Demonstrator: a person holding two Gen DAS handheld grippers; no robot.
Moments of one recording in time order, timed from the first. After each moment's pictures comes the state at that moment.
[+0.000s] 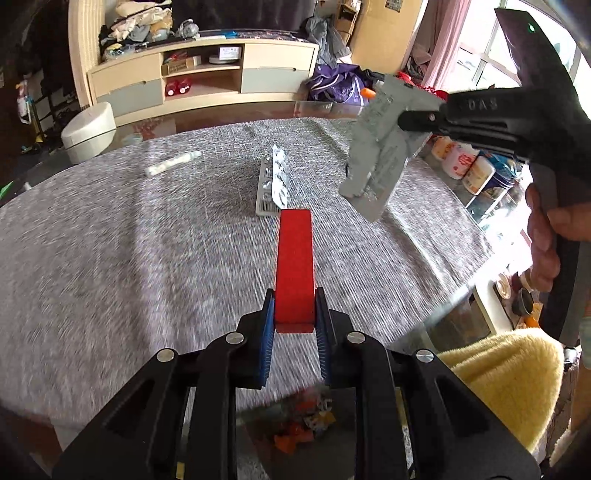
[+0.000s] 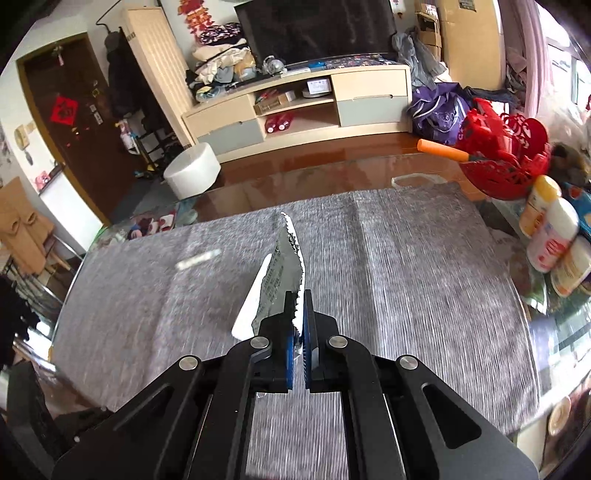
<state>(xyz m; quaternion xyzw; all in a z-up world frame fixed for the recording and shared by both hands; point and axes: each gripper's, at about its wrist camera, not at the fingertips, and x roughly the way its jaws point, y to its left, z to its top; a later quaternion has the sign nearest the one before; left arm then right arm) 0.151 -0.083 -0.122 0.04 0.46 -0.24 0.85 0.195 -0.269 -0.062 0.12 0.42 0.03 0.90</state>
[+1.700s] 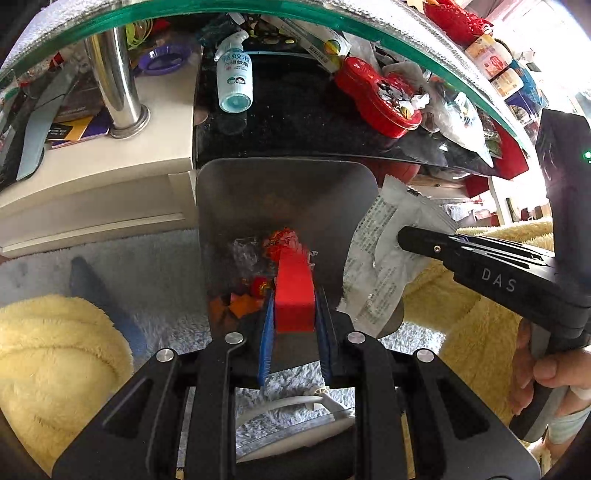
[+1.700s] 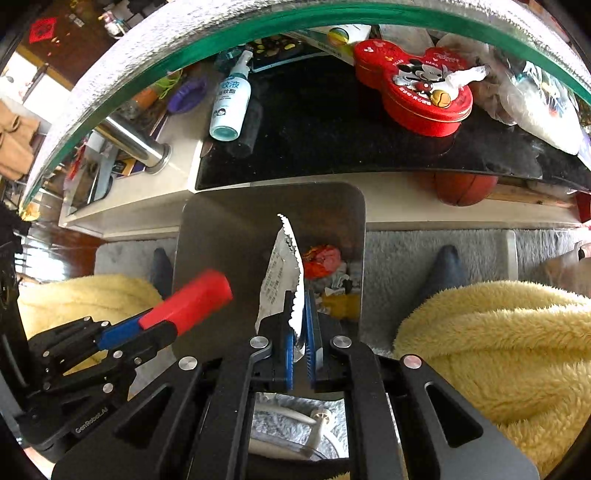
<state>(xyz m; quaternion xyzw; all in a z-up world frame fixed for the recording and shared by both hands) 0.013 -0.036 -0.289 -0.04 0.62 -0.20 0.76 0.016 -0.193 -0.280 0.12 0.63 0.06 0.76</state>
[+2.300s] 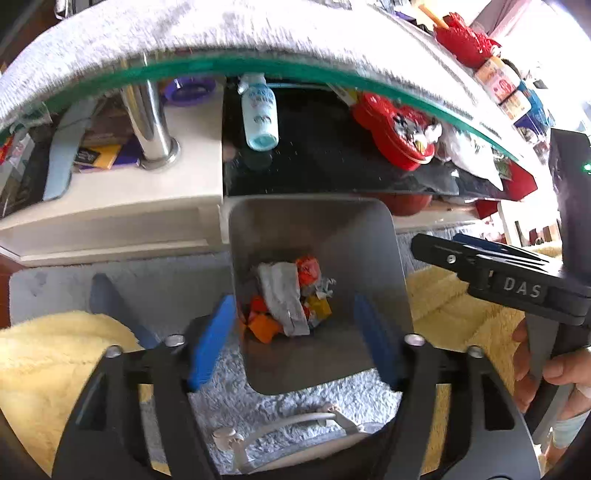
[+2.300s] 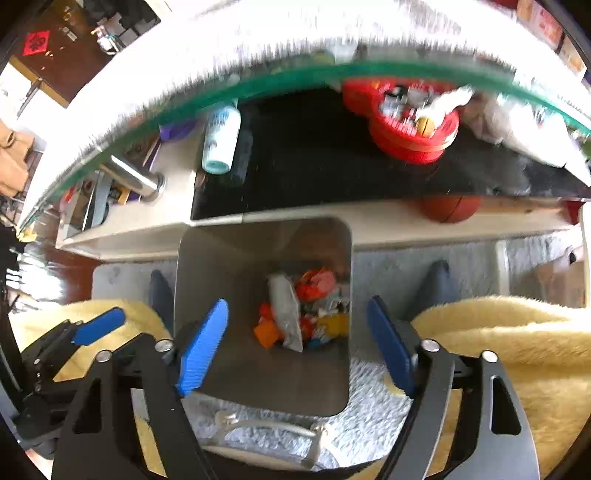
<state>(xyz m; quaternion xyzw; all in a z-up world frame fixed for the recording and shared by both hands) 0.027 -0.020 -0.262 -0.03 0.59 -0.17 0.79 0.033 -0.201 -0.255 0.12 0.60 0.03 0.79</state>
